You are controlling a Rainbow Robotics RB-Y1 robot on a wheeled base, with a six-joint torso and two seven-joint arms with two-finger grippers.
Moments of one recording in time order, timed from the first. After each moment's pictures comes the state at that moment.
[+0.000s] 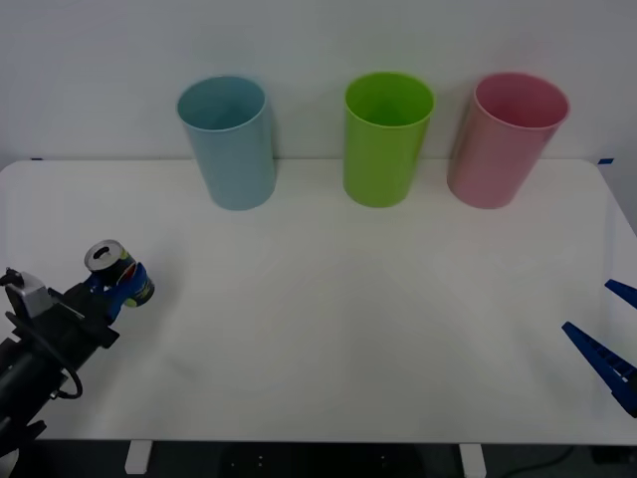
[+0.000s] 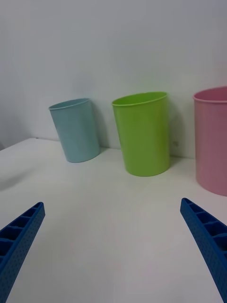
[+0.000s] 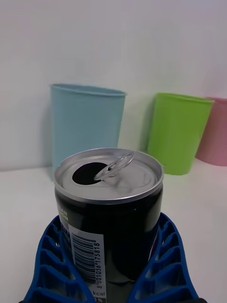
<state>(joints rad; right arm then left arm) 0.35 -0.40 -0.52 -1.66 0.96 -1.22 0.00 0.11 0.33 0.29 -1.42 -0.90 -0.90 -0.25</state>
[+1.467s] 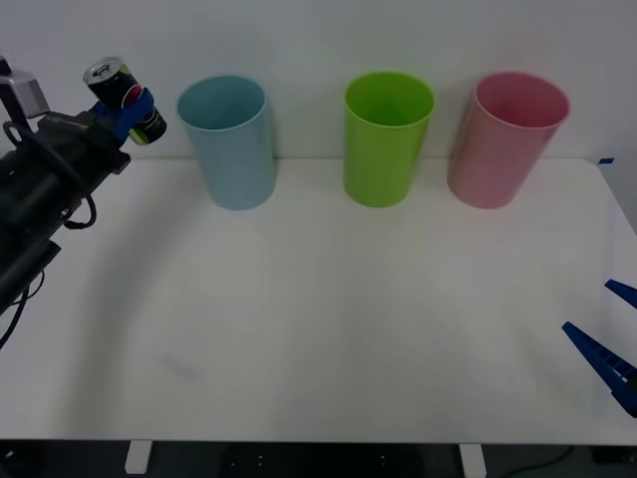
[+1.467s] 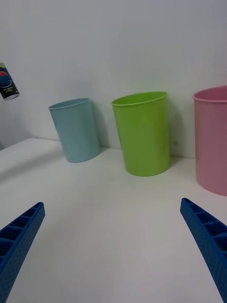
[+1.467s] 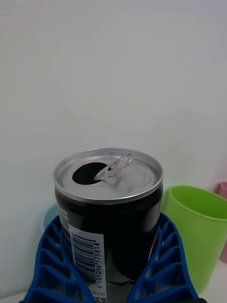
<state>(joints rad) 0.35 -0.40 -0.52 -1.66 0.96 -1.22 0.00 -0.35 0.34 0.33 -1.55 -1.39 -0.68 0.41</state>
